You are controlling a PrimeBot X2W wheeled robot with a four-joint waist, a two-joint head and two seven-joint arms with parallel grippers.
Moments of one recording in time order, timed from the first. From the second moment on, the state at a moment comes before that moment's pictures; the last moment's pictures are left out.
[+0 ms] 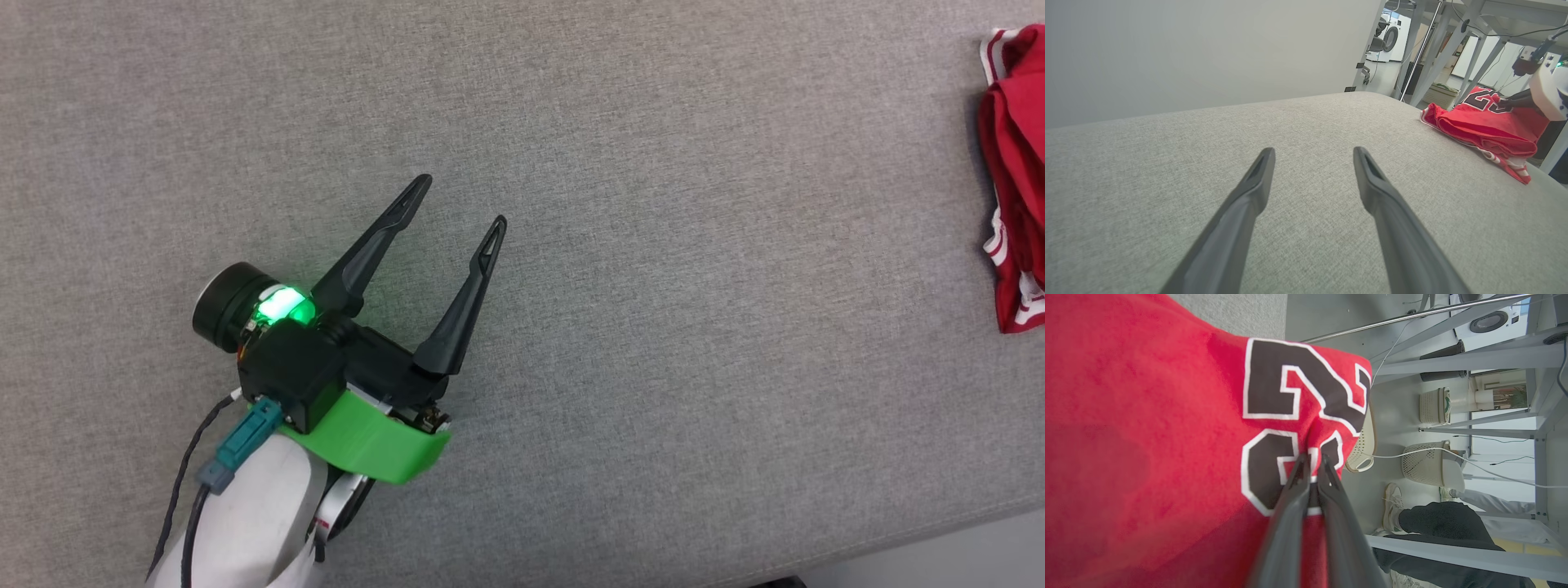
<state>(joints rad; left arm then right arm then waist) -0.33 0.32 -0.42 -0.16 -0.28 -0.13 -0.26 -0.66 -0.80 0.08 0.49 0.00 0.13 0.26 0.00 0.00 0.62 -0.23</state>
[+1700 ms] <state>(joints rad) -0.01 0.12 -0.15 0.07 -0.34 -0.13 -0.26 -0.11 -0.10 -0.02 0.10 0.22 0.13 -0.20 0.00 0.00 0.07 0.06</state>
